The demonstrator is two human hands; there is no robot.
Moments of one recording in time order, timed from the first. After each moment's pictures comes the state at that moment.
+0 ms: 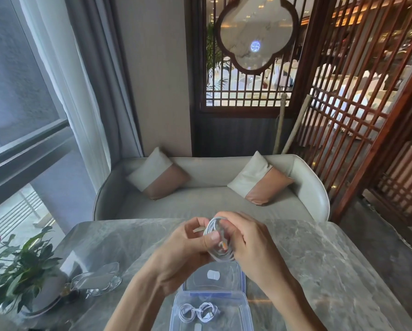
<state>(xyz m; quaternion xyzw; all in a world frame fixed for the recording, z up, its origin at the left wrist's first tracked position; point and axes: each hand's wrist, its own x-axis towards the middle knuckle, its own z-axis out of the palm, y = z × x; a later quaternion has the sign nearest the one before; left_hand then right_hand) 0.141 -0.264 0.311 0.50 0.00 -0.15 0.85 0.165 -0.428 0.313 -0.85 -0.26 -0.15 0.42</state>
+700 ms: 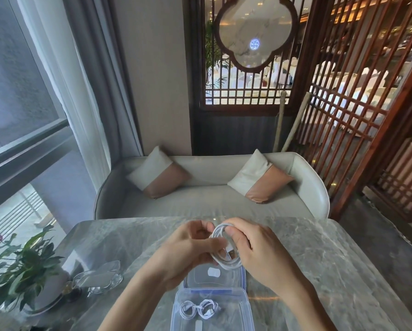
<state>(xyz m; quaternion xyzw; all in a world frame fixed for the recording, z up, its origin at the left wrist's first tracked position) 0.141 -0.269 0.310 0.61 0.00 -0.16 0.78 0.157 -0.445 0.313 -0.88 -0.26 -0.08 0.38</state>
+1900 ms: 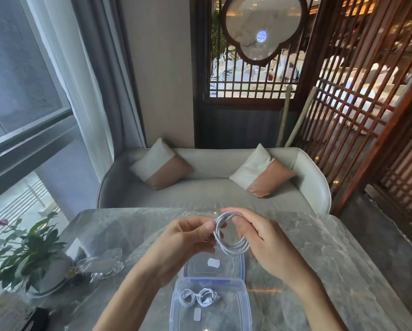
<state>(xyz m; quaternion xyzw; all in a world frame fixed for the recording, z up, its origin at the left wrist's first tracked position) 0.131 -0.257 0.295 0.60 -0.03 -0.12 0.79 0.159 -0.459 0.304 -0.84 -0.26 -0.03 0.48</state>
